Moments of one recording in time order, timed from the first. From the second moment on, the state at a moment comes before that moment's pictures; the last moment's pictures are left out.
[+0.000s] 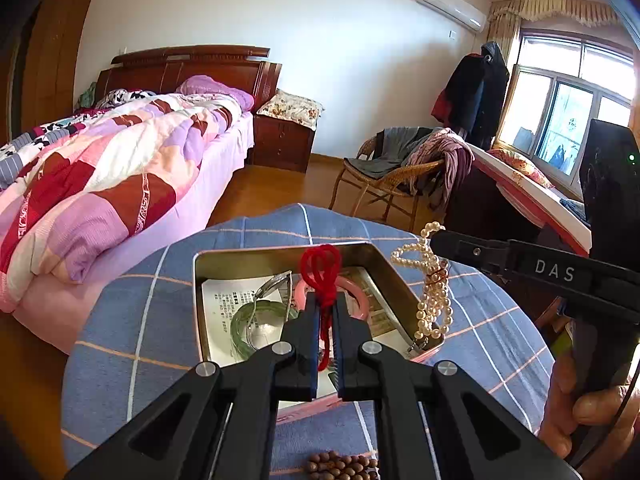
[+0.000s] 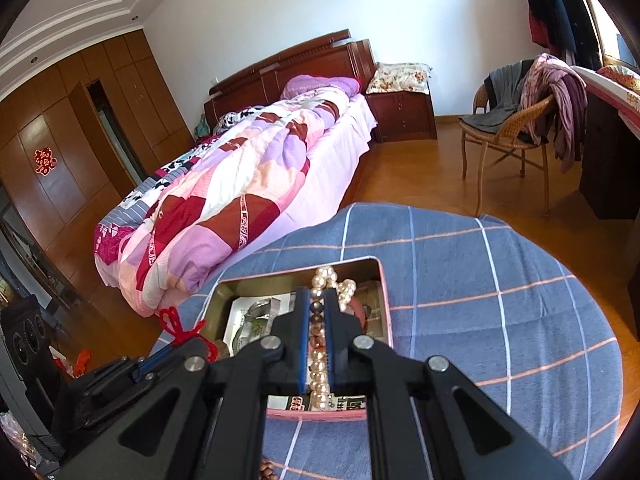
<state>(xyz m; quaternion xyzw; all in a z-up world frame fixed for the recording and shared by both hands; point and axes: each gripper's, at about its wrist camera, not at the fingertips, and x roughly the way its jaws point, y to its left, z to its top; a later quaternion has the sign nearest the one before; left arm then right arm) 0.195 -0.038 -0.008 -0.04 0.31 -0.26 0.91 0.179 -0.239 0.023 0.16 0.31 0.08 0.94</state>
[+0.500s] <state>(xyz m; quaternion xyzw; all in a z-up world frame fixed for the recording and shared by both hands) 0.210 -0.048 -0.033 -0.02 0.34 -0.25 0.91 0.193 -0.238 -0.007 0.15 0.34 0.07 0.93</state>
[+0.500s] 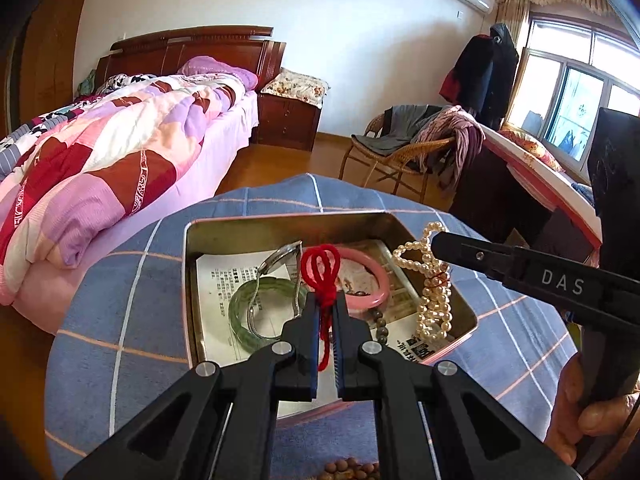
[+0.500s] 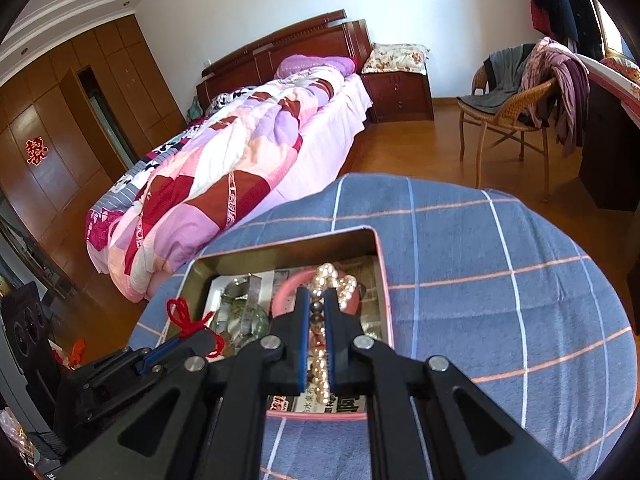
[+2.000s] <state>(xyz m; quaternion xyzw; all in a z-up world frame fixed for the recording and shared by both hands) 0.065 0.005 -0.043 0.02 0.35 -0.18 0.92 0.035 -0.259 -0.027 0.16 0.34 0.01 0.93</state>
